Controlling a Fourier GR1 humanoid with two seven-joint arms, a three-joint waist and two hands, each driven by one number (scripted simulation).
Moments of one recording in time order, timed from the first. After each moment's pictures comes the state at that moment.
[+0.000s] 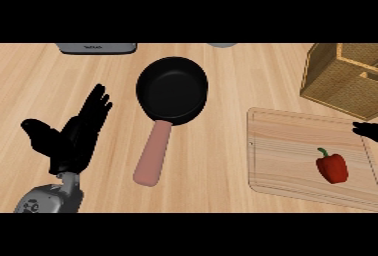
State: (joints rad) left arm -0.14 0.23 -0.15 -1.67 0.20 0.23 0.29; right arm 0.01 -0.93 -0.05 -1.56 0.54 0.55 -0.45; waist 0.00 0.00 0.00
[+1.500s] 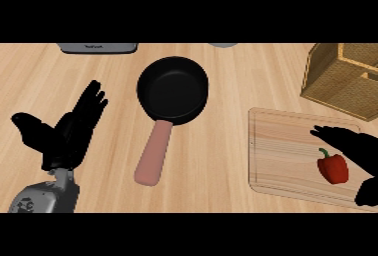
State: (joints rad) left arm -0.16 0.17 -0.05 -1.68 0.14 0.13 0.34; right arm -0.08 -0.63 0.04 -1.48 0.98 0.53 -0.28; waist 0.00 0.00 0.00
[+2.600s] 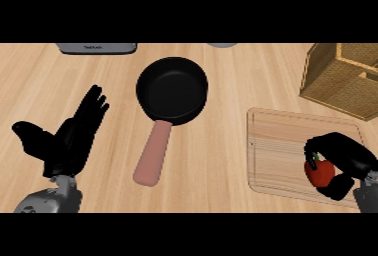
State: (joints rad) left arm -0.12 0.12 -0.03 -1.72 0.09 0.10 0.34; right arm -0.13 -0.46 0.03 -1.37 1.08 0.44 -0.35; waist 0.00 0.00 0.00
